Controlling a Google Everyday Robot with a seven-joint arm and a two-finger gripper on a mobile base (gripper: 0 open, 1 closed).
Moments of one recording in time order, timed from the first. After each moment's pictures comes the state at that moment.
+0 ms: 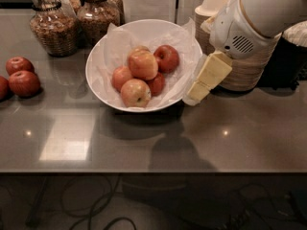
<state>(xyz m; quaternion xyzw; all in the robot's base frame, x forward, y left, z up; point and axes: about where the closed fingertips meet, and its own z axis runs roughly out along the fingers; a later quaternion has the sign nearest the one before) 0.501 -0.095 0.977 -0.59 0.74 0.06 0.31</state>
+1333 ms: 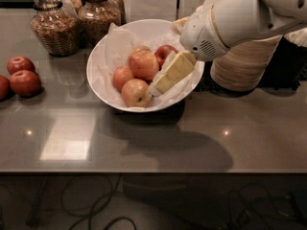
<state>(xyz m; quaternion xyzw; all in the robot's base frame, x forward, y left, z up) 0.538 -0.025 0.967 -0.58 0.69 0.18 0.40</state>
